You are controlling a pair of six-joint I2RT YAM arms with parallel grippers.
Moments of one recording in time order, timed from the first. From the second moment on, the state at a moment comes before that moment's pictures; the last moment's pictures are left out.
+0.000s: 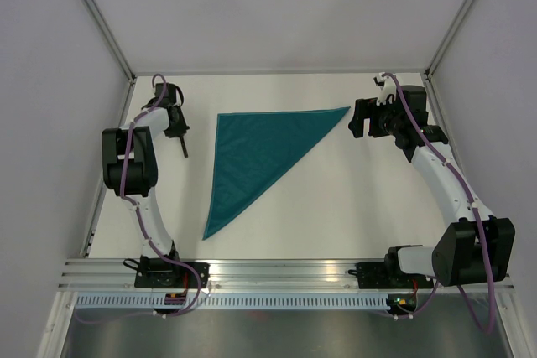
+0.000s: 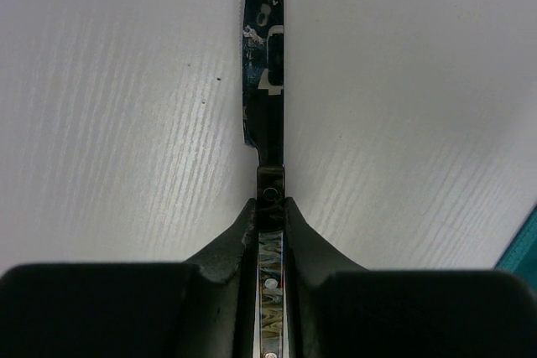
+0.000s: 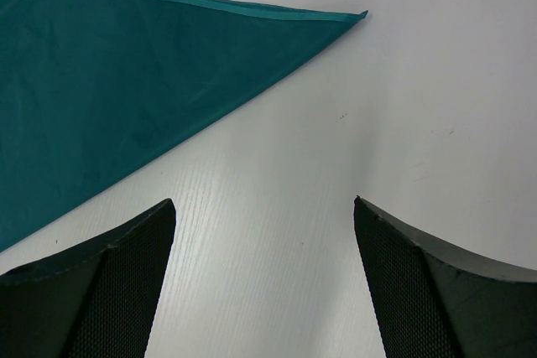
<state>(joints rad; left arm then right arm) 0.06 2.04 1.41 -0.37 -0.15 -0.26 0.07 1.31 1.09 -0.38 -0.24 0.01</state>
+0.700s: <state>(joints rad) -0.19 1.68 1.30 -0.35 0.14 -0.06 0.07 1.31 1.09 -0.38 -0.23 0.01</state>
